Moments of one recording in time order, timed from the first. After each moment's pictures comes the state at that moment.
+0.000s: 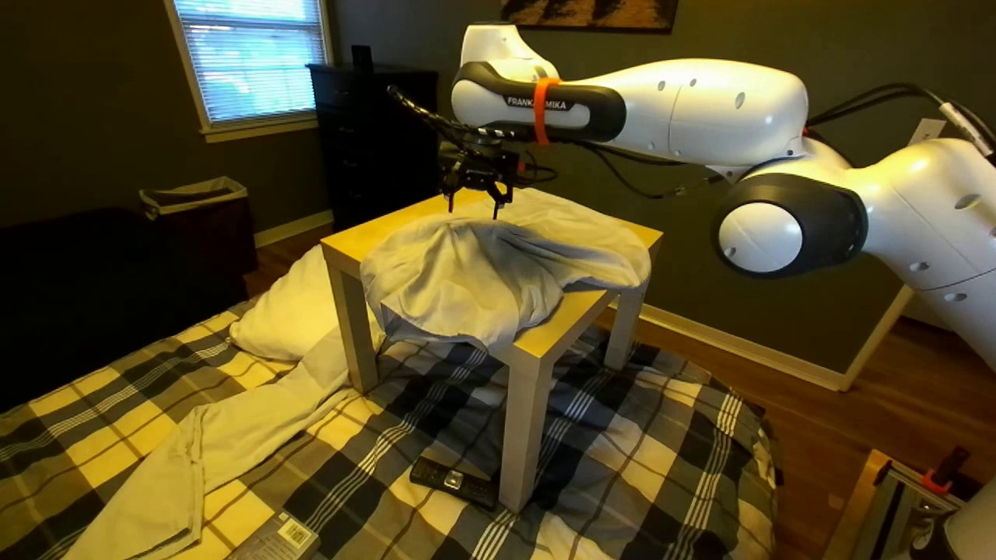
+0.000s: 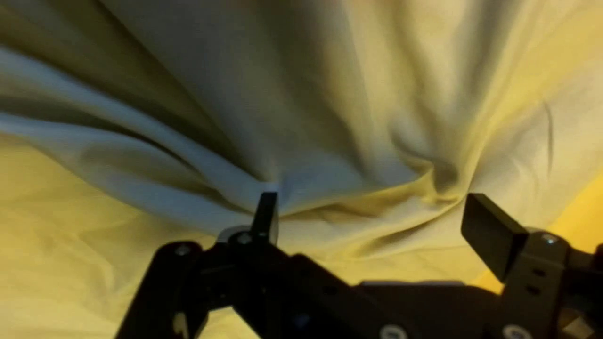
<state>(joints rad) 0.14 1.00 -0.08 -0.59 -0.03 1.78 0.87</state>
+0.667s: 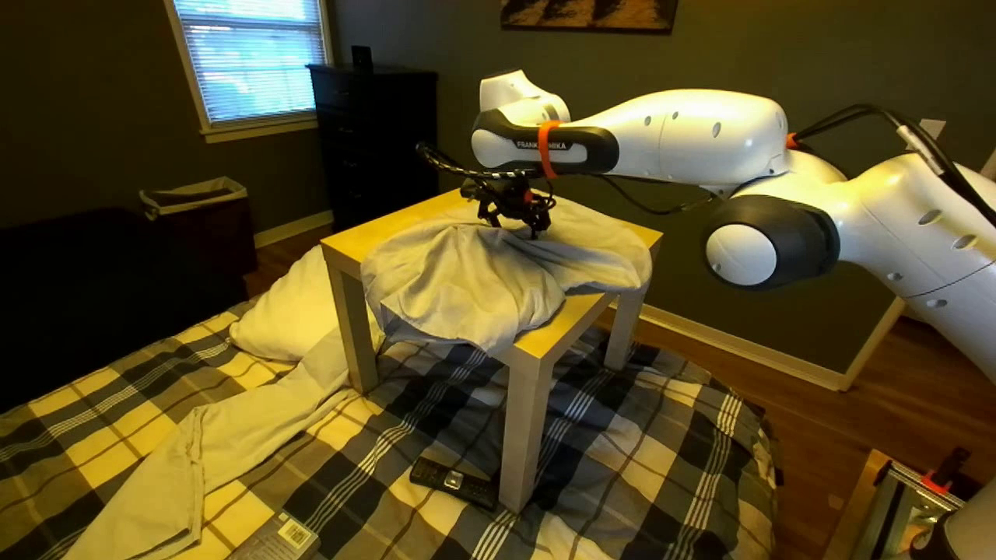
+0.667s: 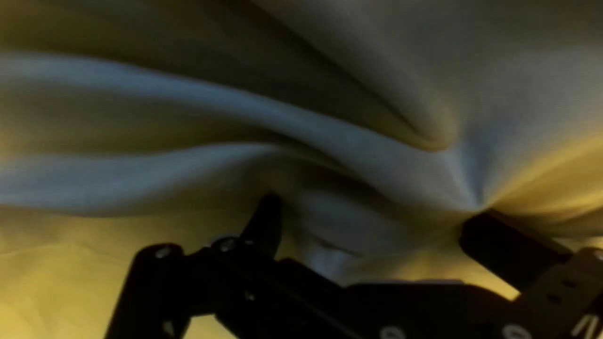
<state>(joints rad) 0.11 1.08 -0.19 -0.61 -0.05 1.68 1.20</state>
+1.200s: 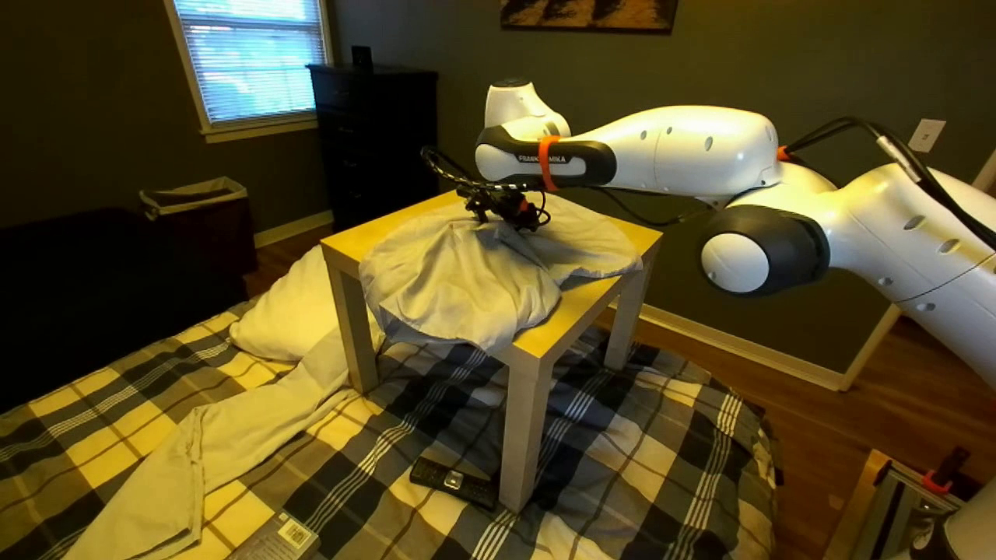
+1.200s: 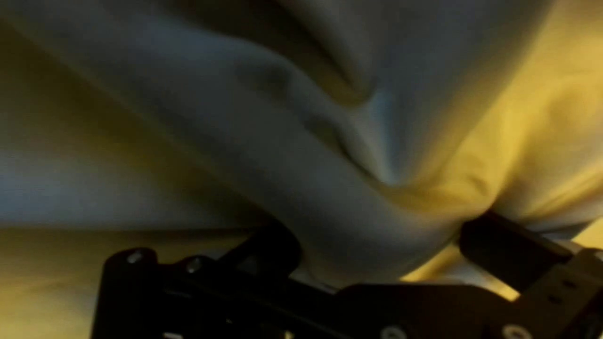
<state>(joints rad) 0.08 1.12 -0.17 -0.60 -0.03 1.93 1.13</state>
